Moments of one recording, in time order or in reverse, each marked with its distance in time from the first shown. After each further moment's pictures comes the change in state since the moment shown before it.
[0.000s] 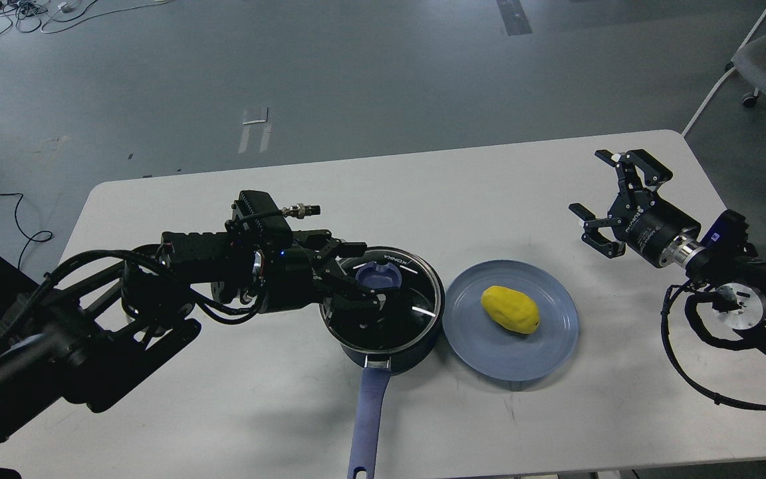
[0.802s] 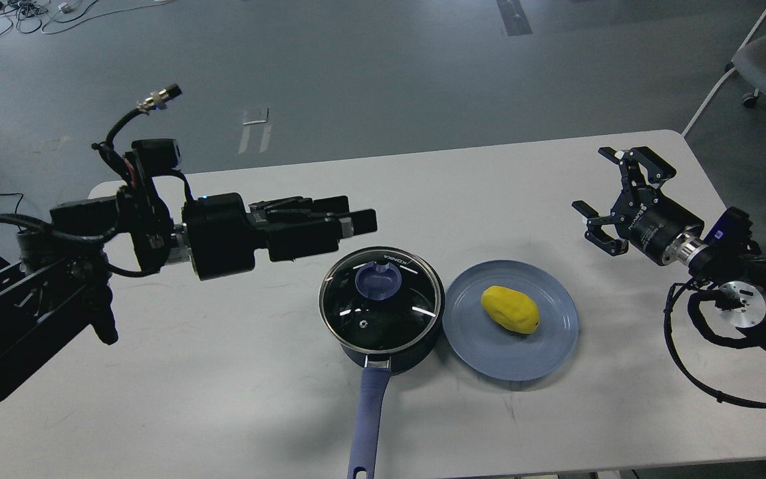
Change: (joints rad) left arm -0.012 0.189 -0.137 -0.196 -0.435 -0.098 -0.001; right arm 0.002 -0.002 -0.001 -0.006 0.000 0.000 0.000
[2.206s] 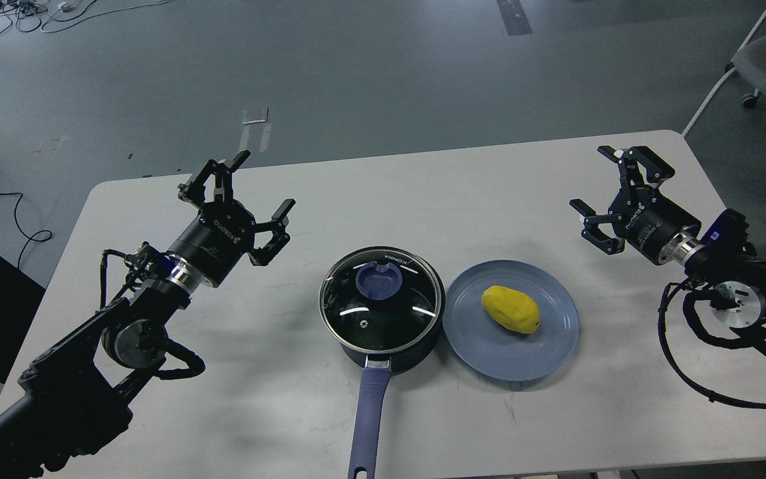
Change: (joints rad) left arm 0.193 -0.271 0.041 0.628 -1.657 -0.010 0.123; right arm -0.006 0.016 0.021 -0.004 0.006 0.000 0.000
